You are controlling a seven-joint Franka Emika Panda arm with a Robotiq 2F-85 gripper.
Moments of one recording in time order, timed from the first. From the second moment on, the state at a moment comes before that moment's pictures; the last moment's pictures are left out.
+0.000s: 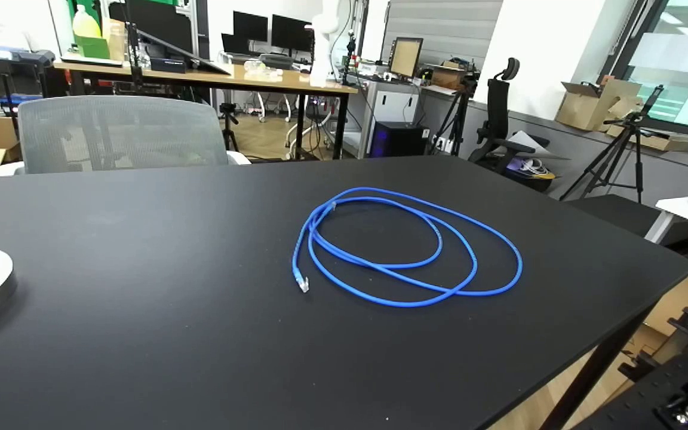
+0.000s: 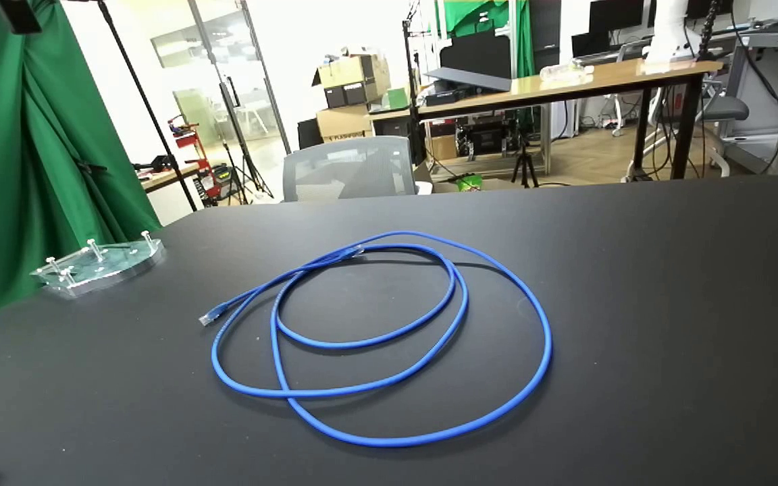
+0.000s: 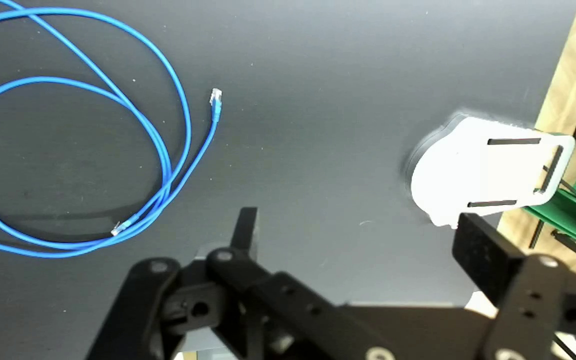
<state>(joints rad) 0.23 -0.47 0.20 -2.49 0.31 2.21 0.14</state>
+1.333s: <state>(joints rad) 0.07 -0.15 0.28 -2.54 -0.06 2.44 0.48</state>
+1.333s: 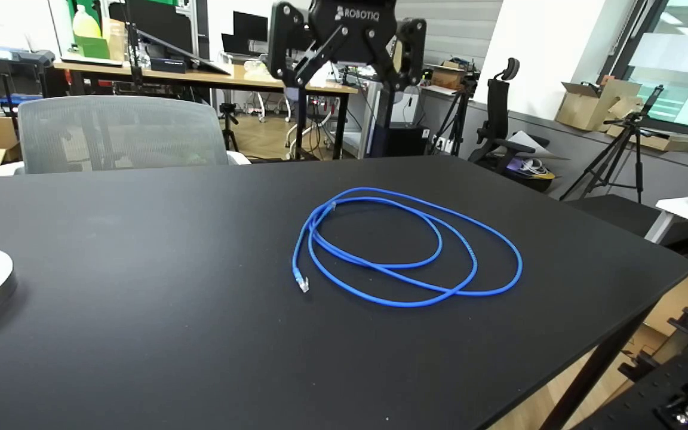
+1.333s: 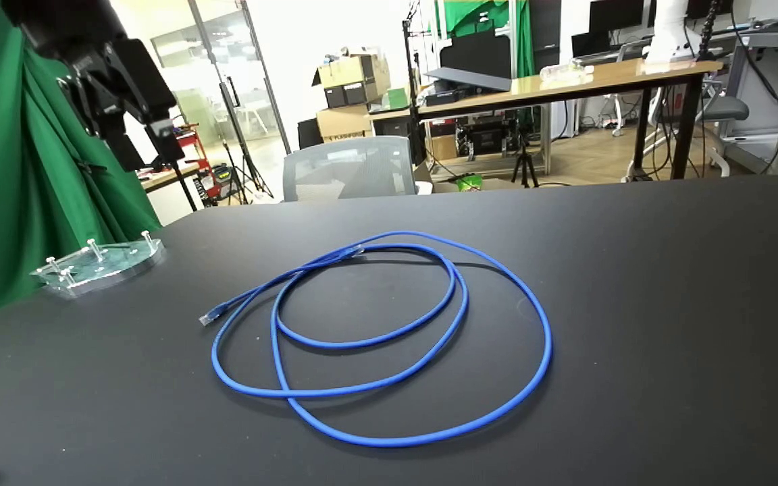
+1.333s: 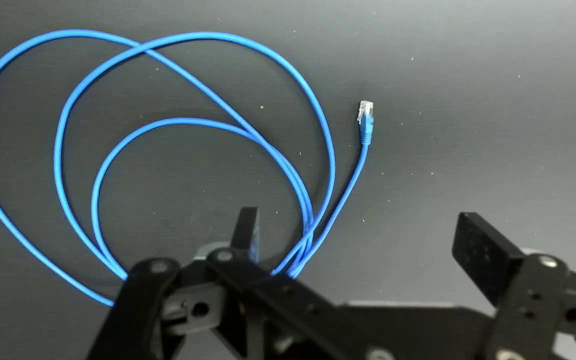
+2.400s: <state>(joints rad) 0.16 0.10 0.20 -2.53 -0.11 2.71 0.57</state>
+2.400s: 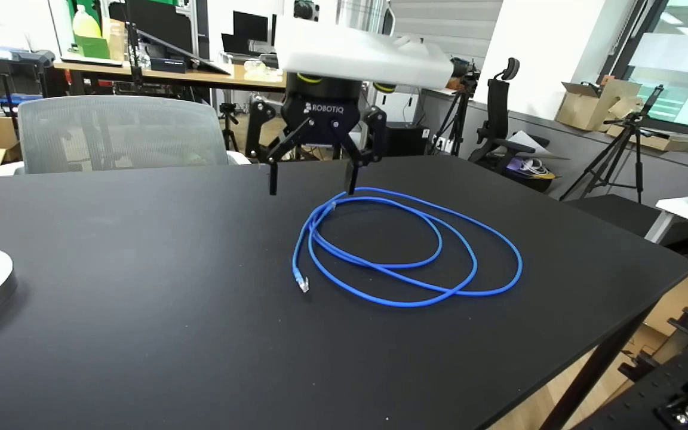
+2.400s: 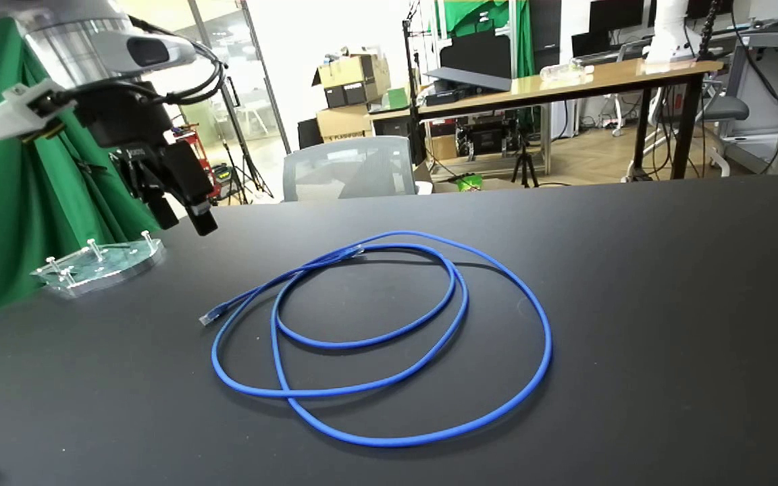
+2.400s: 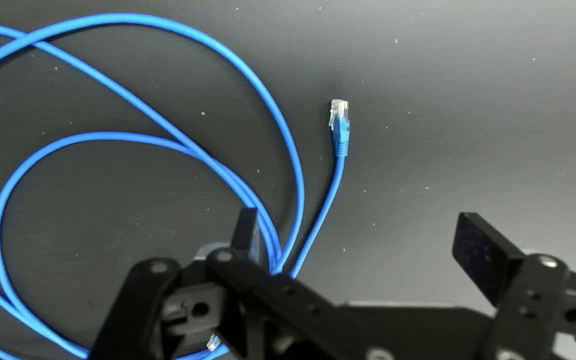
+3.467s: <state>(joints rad) 0.29 0.40 0.06 -2.42 -0.05 2.80 0.59</state>
